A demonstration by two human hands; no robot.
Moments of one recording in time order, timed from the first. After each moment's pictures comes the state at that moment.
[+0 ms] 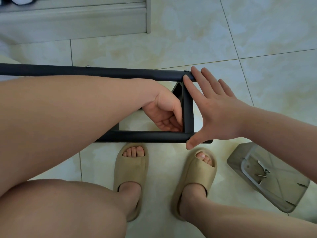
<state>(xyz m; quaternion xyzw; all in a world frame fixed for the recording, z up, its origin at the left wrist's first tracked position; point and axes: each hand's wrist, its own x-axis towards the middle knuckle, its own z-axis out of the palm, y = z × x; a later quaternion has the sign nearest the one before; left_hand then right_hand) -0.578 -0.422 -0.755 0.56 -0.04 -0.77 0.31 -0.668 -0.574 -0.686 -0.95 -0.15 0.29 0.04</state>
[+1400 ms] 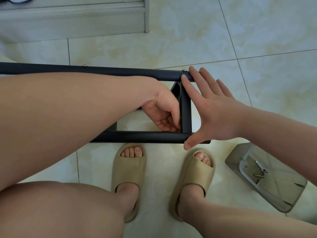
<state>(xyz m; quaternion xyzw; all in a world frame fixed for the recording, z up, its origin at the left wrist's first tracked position) -0.577 -0.426 -0.753 0.57 -0.05 -0.76 0.30 -0.668 -0.573 -0.686 -0.94 -0.15 0.29 0.04</state>
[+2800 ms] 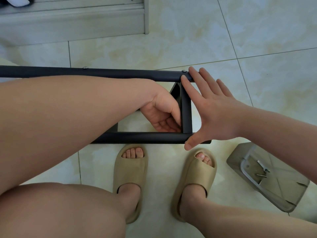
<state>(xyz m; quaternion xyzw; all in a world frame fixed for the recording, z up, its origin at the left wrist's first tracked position) -0.580 -0.422 -0.753 0.56 -0.04 -0.77 0.30 -0.668 -0.573 -0.686 -0.94 -0.15 0.29 0.04</state>
